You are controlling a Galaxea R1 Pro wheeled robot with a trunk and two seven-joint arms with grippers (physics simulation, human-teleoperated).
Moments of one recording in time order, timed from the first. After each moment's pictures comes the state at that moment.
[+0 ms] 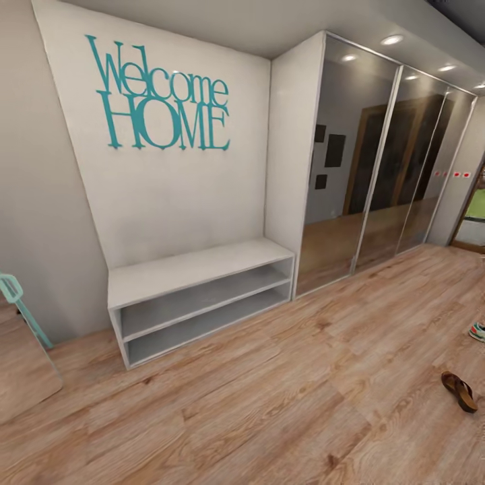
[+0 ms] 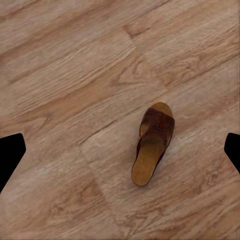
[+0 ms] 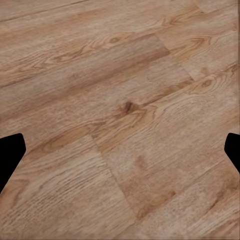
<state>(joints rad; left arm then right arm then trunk) -0.19 0.09 0.01 -0.23 0.01 -0.35 -0.01 -0.01 -0.13 -0.01 -0.51 0.00 -0.39 0.00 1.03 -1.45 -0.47</state>
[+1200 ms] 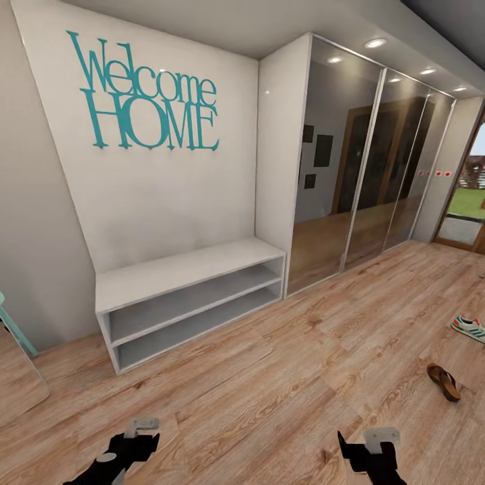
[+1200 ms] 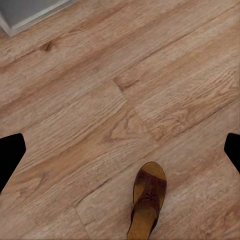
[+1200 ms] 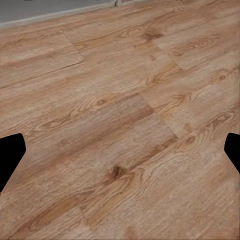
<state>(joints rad) -0.49 0.09 -0.01 -0.23 0.00 -0.07 -0.02 -0.13 -0.13 -0.01 -0.81 0.00 -0.11 0.00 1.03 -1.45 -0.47</state>
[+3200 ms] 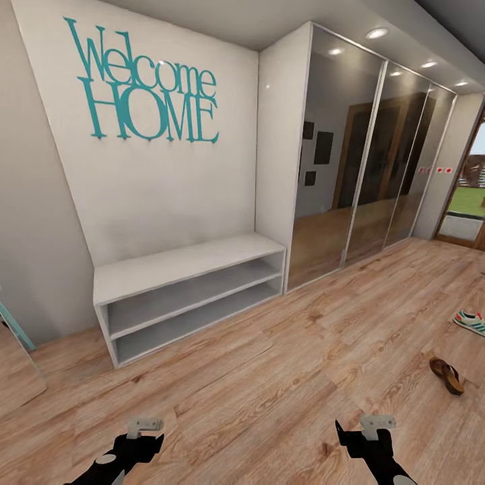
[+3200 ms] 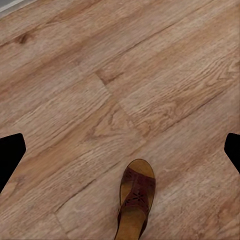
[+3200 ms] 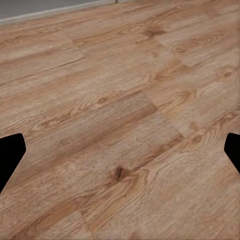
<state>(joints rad) -0.48 0.09 -0.01 -0.24 0.00 -0.08 -0.09 -0.16 -0.13 0.00 -0.85 -0.01 -0.05 0.00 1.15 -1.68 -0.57</state>
